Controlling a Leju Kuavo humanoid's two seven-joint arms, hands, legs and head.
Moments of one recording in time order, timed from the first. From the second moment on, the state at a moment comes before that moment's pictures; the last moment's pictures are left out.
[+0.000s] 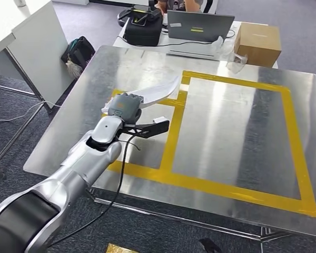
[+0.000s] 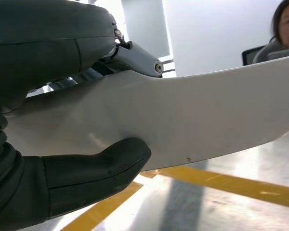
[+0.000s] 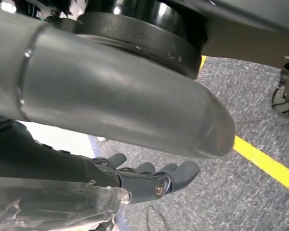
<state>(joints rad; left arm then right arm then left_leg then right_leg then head) -0.80 -0.14 -0.56 -0.60 -1.26 0.19 0.09 -0.17 0.08 -0.25 -0.31 0.52 0.04 0.47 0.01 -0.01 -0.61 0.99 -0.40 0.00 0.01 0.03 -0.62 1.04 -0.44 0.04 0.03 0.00</state>
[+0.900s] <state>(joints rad) -0.80 -0.08 -0.55 -0.41 -1.27 0.21 0.05 -0.15 0.09 -0.25 -0.30 0.51 0.01 0.45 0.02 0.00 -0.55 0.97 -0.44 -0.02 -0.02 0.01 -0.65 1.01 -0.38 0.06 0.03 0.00</state>
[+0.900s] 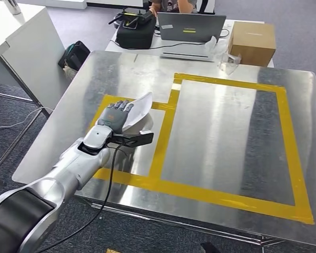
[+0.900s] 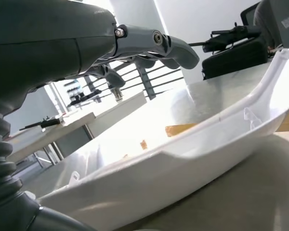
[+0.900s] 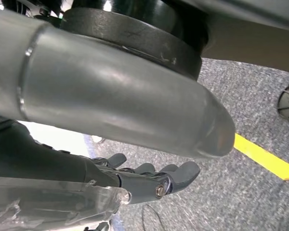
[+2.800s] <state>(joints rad) -0.32 0.06 -0.06 -1.11 -0.46 0.47 -0.52 -0.09 0.06 -0.32 -0.28 0.46 0.08 0.42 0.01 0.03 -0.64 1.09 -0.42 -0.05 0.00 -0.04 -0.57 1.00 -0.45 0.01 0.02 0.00</state>
